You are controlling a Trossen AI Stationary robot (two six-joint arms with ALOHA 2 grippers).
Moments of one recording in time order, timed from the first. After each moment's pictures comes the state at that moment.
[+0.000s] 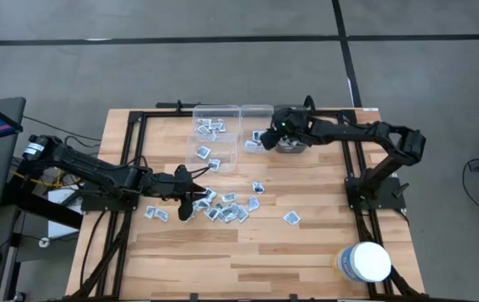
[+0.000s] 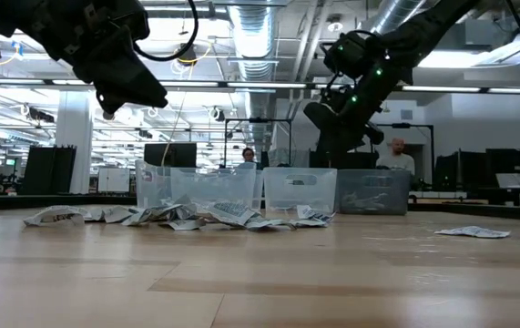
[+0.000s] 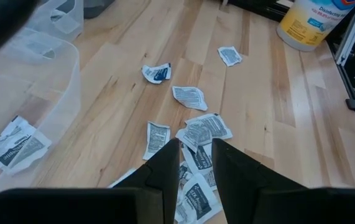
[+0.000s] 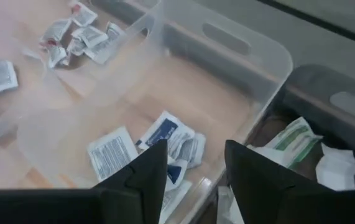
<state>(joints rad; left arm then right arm) -0.27 0.88 0.49 0.00 -0.29 -0.41 -0.45 1.56 0.92 -0.14 0.29 0.33</state>
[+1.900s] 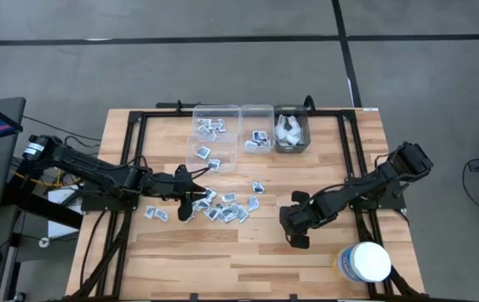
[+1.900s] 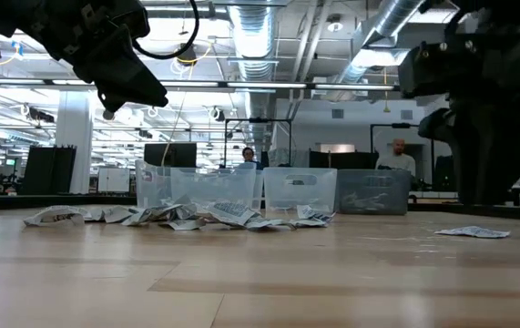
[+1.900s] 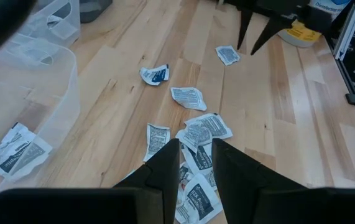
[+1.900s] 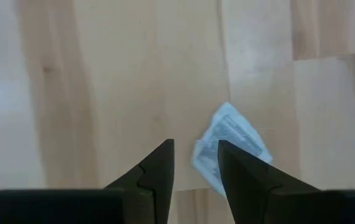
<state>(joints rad) -0.27 0.88 0.49 0.00 -0.28 -0.37 0.44 1.58 0.87 -0.59 0.09 0.53</state>
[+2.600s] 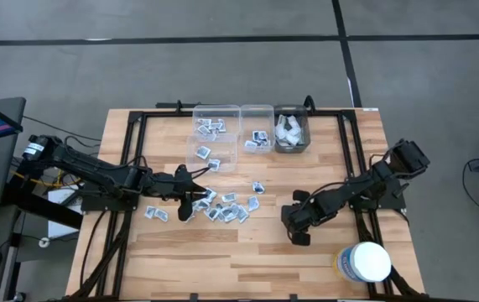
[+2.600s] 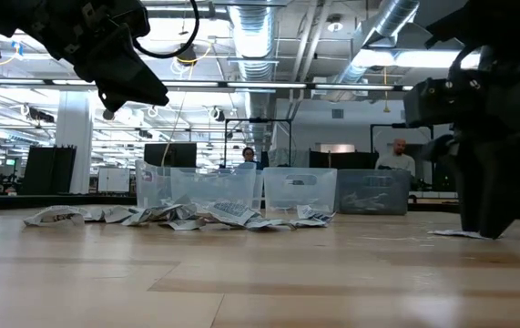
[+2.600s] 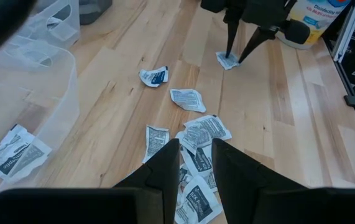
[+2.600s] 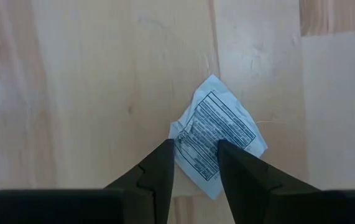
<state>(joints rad) -0.27 0.88 0.49 0.01 -0.28 -0.37 0.44 1.65 0.76 -0.46 0.11 0.52</state>
